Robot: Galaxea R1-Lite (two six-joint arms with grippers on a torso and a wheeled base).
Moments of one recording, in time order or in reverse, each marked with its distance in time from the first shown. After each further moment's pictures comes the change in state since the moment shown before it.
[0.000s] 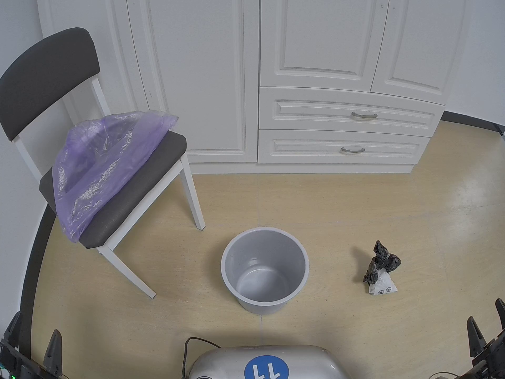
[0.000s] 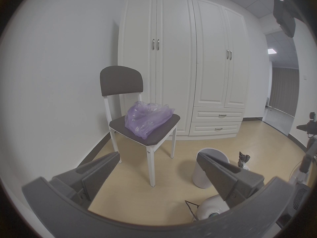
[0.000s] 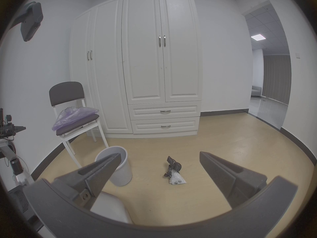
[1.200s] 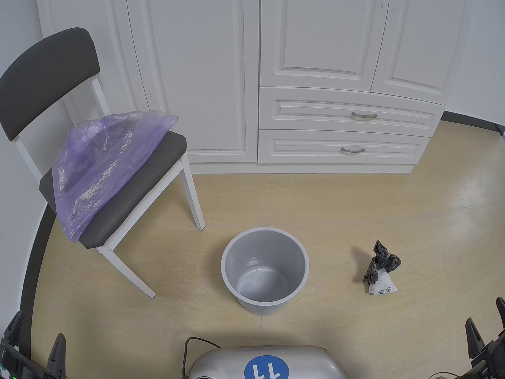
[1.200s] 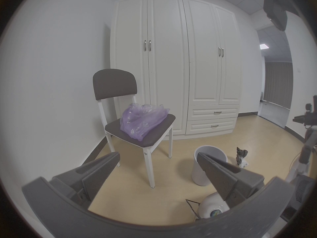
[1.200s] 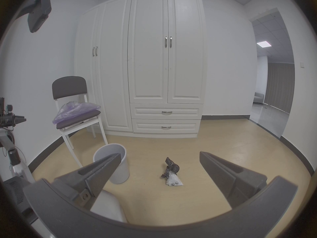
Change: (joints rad) left arm 0.001 0.000 0.000 -0.007 -0.048 0.063; right arm -0.003 0.000 0.000 -0.005 0.016 -0.064
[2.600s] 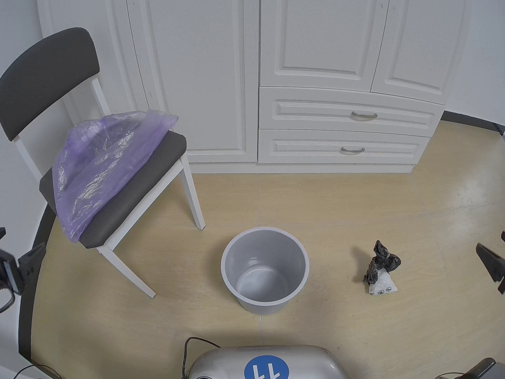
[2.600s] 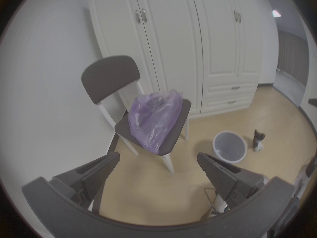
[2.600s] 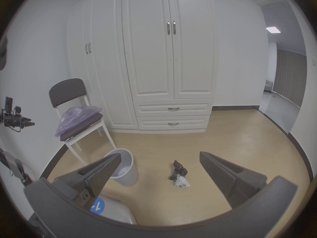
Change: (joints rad) left arm -0.063 0.751 -0.563 0.118 0.201 0.095; right arm -0.008 0.646 -0.374 -0.114 0.071 0.036
